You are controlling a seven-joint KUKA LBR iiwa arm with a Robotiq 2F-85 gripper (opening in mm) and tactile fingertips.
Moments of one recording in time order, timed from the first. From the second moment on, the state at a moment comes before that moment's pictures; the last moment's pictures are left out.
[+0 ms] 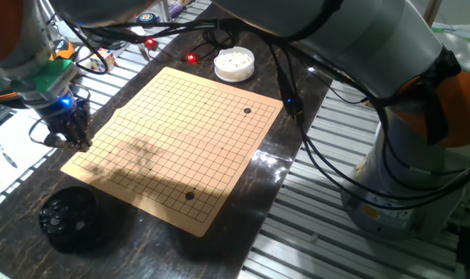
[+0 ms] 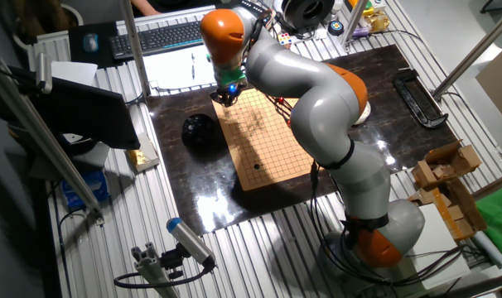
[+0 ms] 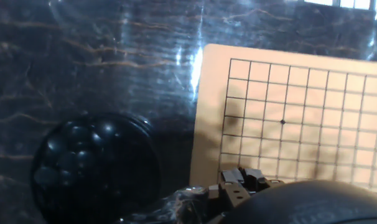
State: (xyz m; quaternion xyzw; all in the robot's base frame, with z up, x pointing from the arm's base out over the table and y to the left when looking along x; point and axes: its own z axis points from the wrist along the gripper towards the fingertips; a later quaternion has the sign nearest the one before) arm 0.654 0.250 0.147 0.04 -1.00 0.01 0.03
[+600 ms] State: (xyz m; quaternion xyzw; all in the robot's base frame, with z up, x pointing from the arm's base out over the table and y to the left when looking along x) arm 0.650 0.258 0.154 -0.06 -1.00 -0.01 0.03
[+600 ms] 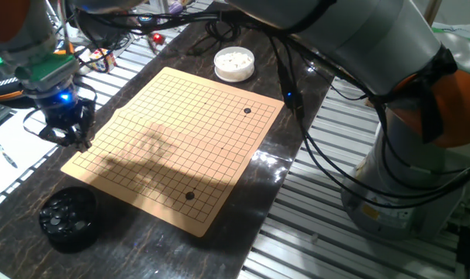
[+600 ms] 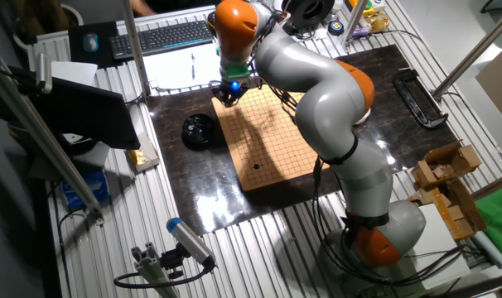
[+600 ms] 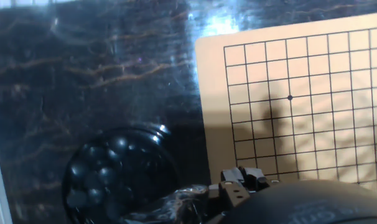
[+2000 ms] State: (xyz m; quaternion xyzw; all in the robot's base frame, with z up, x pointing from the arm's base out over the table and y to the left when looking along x) arm 0.650 0.263 0.153 -0.11 -0.99 -0.05 0.04
